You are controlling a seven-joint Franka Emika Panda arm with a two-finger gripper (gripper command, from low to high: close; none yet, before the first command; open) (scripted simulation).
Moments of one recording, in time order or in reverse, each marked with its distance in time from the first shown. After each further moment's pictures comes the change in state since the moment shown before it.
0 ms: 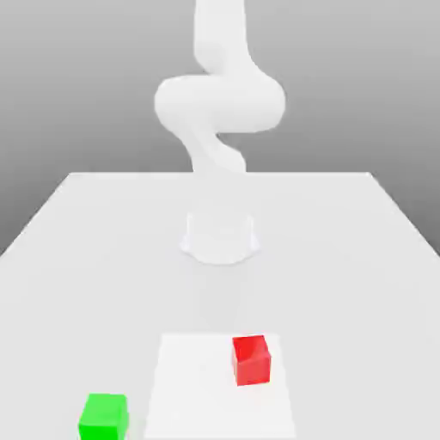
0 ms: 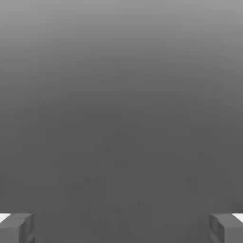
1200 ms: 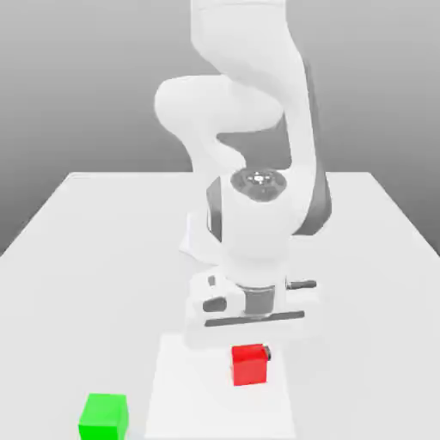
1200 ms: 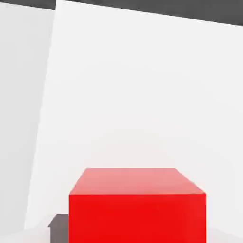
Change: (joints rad) arm 0.078 0.876 0.027 -0.392 -0.029 0.552 -0.013
